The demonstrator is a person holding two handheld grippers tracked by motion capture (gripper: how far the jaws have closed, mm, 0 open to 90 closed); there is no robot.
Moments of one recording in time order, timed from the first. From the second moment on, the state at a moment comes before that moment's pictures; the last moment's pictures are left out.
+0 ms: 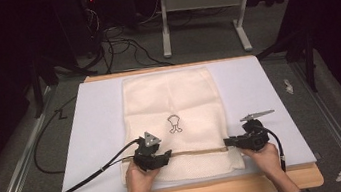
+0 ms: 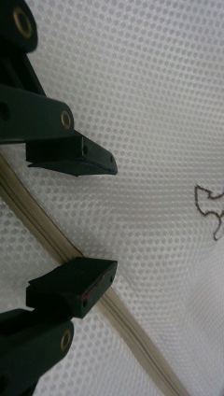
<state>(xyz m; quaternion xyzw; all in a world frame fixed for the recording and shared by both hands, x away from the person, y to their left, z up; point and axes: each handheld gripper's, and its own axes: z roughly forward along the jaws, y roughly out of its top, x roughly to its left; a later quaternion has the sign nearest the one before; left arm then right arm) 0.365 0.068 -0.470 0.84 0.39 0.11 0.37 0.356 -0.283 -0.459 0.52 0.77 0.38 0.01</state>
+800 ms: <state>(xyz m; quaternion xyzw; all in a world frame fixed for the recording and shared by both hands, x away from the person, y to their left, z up) 0.362 0.041 -0.449 0.84 0.35 0.05 0.41 0.362 -0.250 -0.448 0.48 0.78 0.40 0.01</state>
